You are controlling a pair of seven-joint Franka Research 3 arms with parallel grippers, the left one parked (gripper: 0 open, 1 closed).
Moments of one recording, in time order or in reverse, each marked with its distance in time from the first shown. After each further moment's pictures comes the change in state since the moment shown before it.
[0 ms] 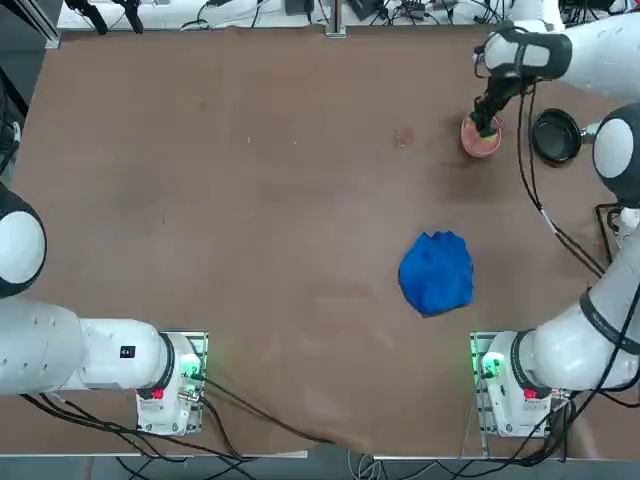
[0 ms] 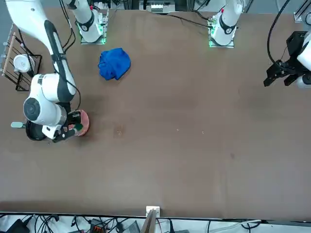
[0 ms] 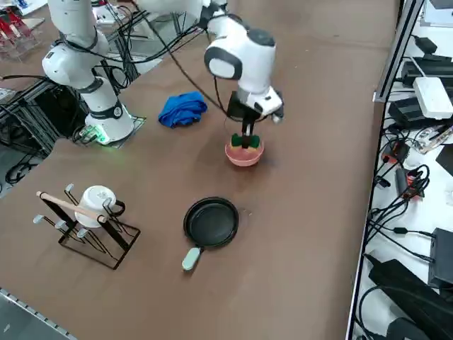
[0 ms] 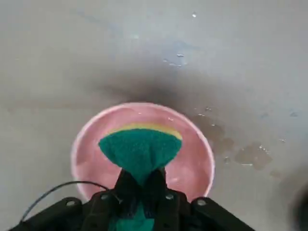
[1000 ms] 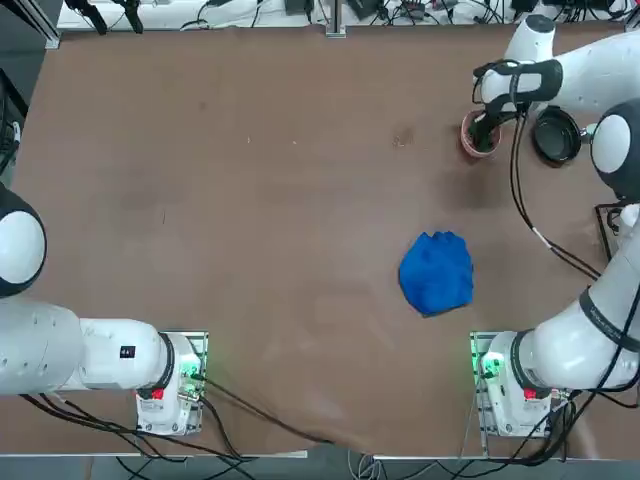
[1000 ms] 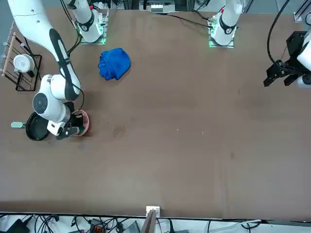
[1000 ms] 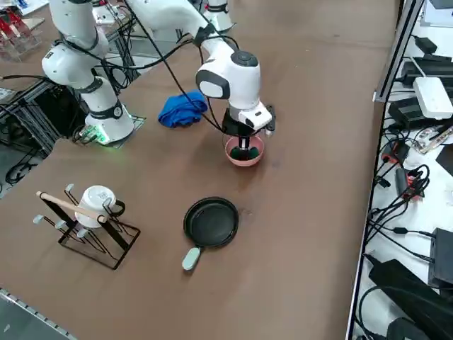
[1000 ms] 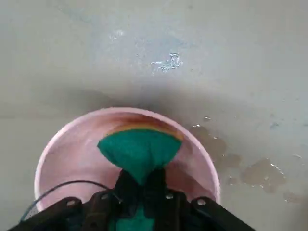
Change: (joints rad) arm -0.012 0.007 0.004 -0.101 0.000 0.193 -0.004
